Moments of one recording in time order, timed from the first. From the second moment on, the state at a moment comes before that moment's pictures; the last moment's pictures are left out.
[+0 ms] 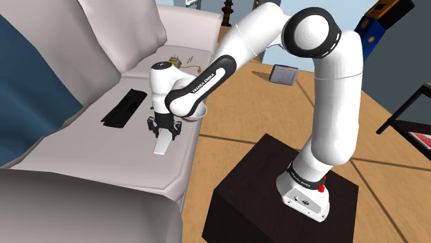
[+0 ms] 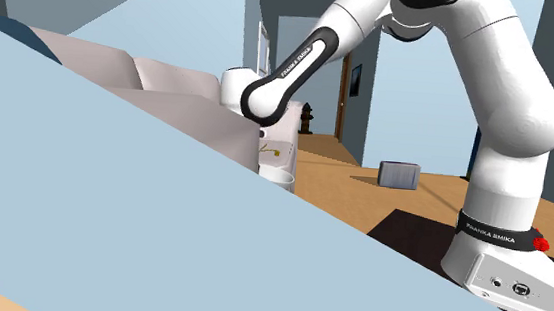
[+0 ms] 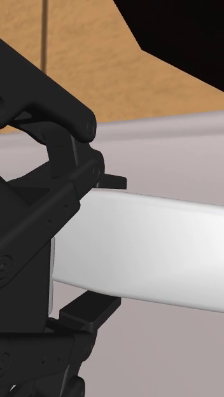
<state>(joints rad) 0.01 0.48 0.42 -2.00 -0.30 2.43 1.58</state>
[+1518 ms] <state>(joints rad) -0.16 0.36 0.43 -1.93 -0.20 2.26 1.33</state>
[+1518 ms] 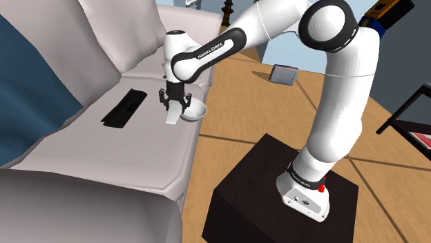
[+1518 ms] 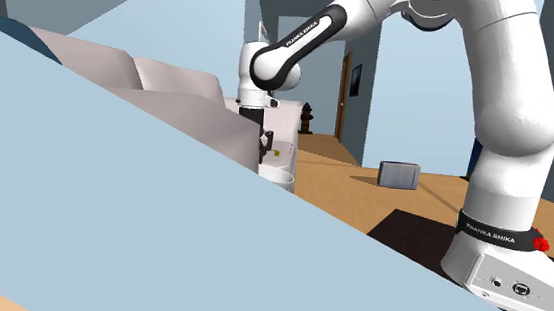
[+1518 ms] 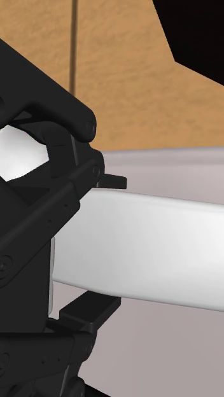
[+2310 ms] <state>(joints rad) -0.30 0.48 0.35 -1.74 -0.20 2.20 1.09</state>
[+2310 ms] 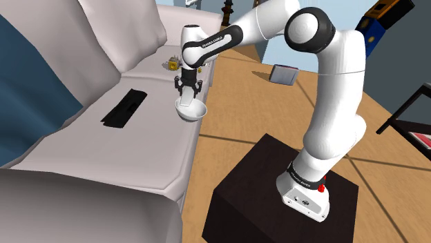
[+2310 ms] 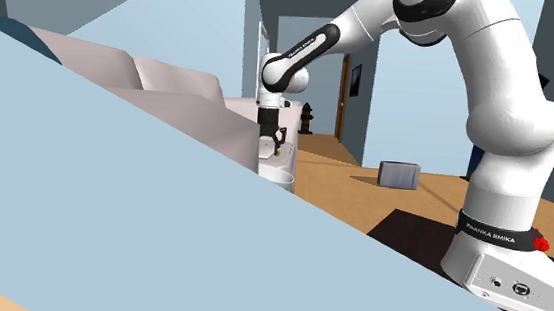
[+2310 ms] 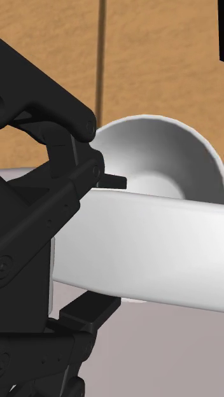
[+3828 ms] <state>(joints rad) -0.30 0.61 0.32 -1.73 -0.24 2.31 1.09</state>
